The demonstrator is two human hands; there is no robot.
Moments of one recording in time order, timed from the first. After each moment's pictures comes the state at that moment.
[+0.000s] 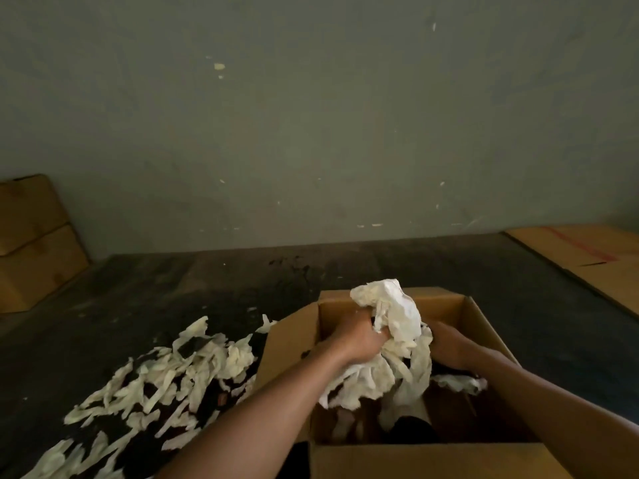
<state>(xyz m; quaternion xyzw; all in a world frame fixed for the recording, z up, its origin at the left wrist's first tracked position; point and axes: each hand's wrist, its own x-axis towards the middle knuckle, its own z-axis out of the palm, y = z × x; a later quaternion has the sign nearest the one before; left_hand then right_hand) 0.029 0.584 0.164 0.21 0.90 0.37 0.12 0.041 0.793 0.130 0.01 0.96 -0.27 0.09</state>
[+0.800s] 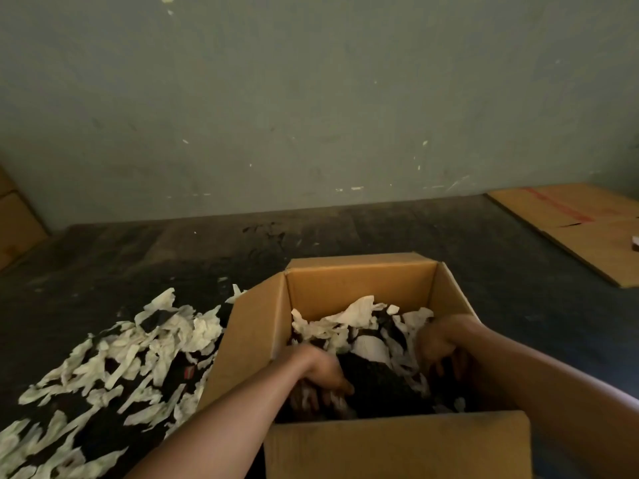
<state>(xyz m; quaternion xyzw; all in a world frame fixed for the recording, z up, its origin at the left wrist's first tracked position) 0.032 0.588 0.093 0.15 0.86 0.06 0.48 0.041 0.828 0.111 0.06 0.88 -0.08 0.46</state>
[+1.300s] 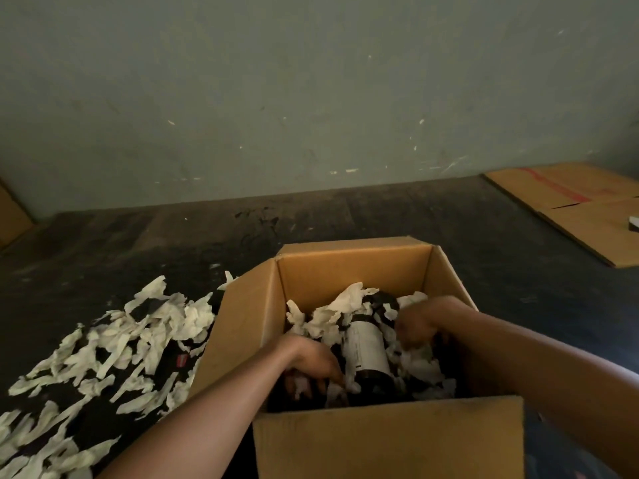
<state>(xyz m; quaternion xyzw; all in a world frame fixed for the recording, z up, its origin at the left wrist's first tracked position) 0.031 0.584 0.085 0.14 0.85 0.11 0.50 0.026 0.815 0.108 -0.07 0.91 0.03 0.41</state>
